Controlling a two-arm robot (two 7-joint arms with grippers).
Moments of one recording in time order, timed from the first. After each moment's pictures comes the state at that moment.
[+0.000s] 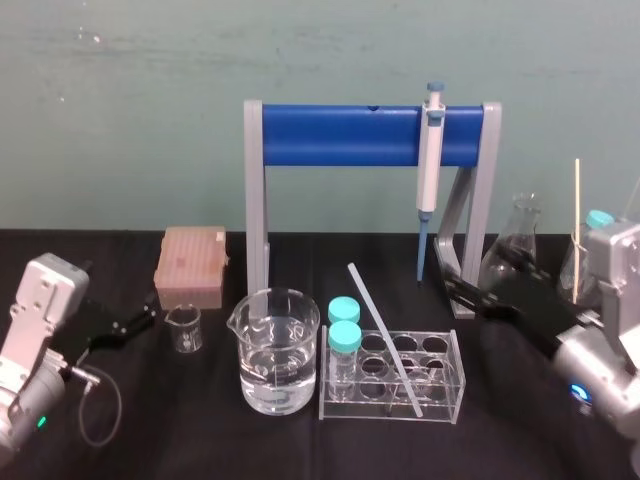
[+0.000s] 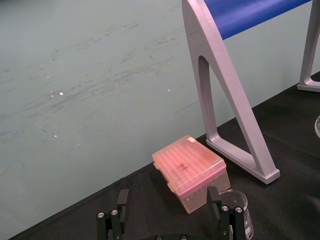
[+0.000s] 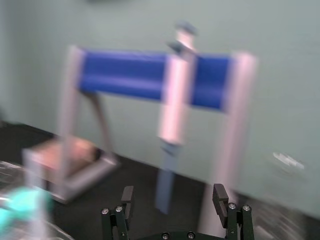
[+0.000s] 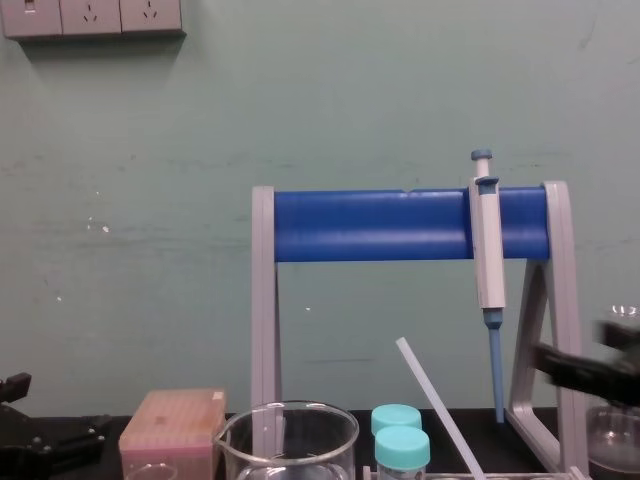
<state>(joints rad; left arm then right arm) -0.20 0.60 0.45 -1.41 -0.25 -0.12 0.03 0.22 0.43 -0.28 -1.37 0.40 -0.13 0.30</state>
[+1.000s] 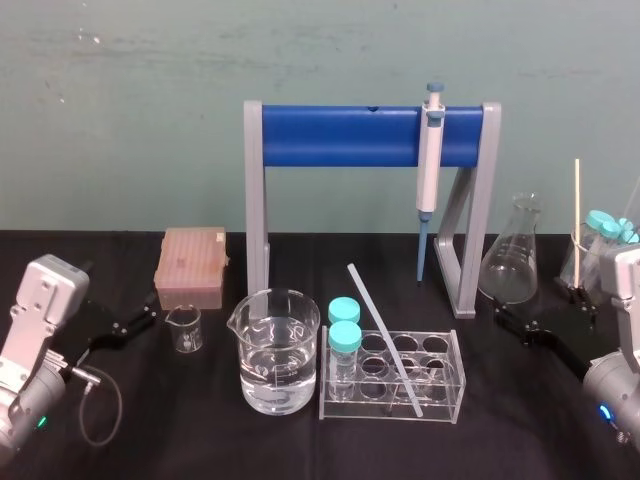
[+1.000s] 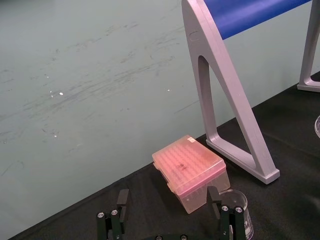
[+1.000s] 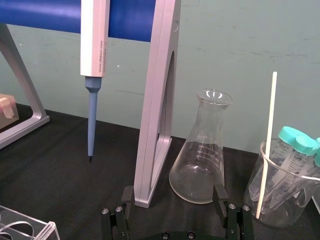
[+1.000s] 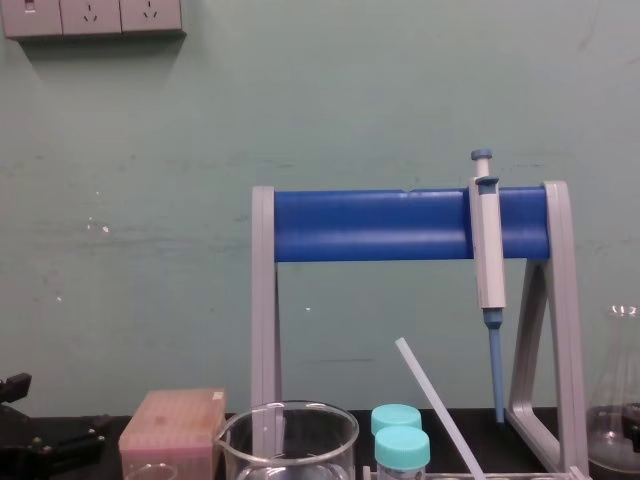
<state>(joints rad) -0.20 0.60 0.45 -1.41 -0.25 -0.12 0.03 0.17 0.43 -0.23 -1.38 0.31 0.03 0.10</state>
